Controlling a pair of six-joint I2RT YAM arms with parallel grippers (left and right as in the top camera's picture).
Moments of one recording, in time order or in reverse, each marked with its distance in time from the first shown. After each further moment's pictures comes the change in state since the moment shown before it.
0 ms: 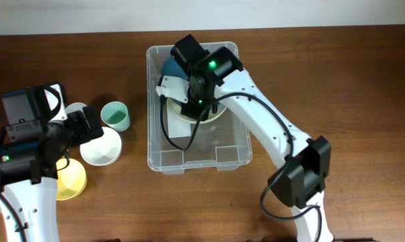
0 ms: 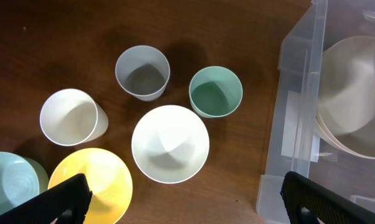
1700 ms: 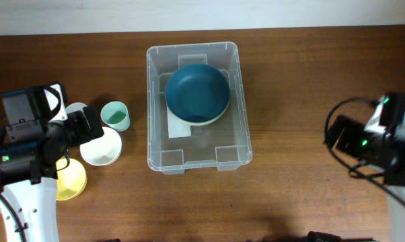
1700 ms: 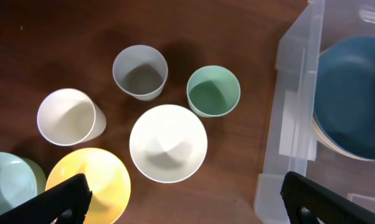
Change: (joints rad) left arm 0.000 0.000 0.003 -0.003 0.011 0.000; right arm -0.845 -1.086 -0.913 0.066 0.182 1.021
